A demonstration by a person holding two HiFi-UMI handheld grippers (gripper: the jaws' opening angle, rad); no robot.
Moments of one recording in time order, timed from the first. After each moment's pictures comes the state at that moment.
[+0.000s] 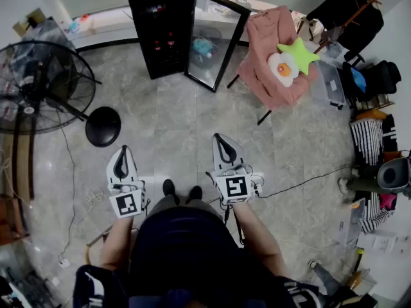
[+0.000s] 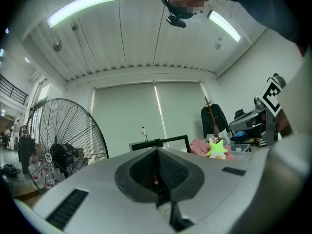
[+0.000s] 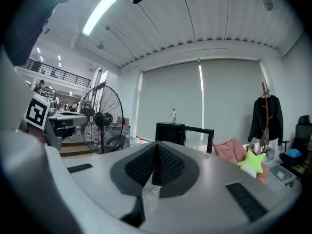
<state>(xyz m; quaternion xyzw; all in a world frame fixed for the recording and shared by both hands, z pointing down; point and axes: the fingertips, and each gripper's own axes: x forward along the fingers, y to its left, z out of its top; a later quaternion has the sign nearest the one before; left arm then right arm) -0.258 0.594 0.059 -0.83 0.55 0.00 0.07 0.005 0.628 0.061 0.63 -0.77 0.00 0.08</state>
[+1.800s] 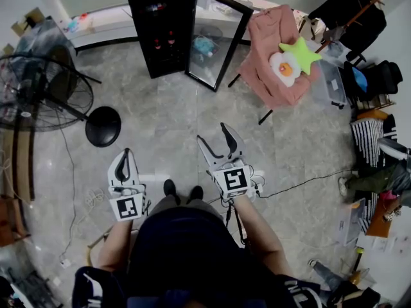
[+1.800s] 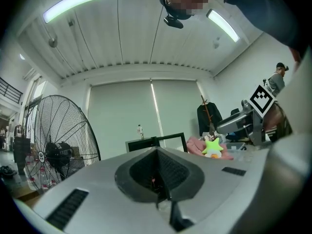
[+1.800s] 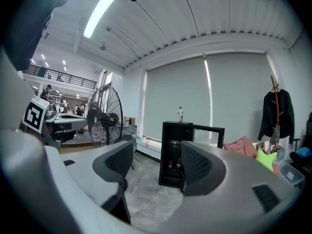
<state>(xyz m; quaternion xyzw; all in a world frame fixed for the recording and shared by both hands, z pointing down) -0.255 0.584 0.065 -0.84 0.53 -0.01 0.06 -0.012 0.589 0.063 0.60 -0.80 0.01 0.08</state>
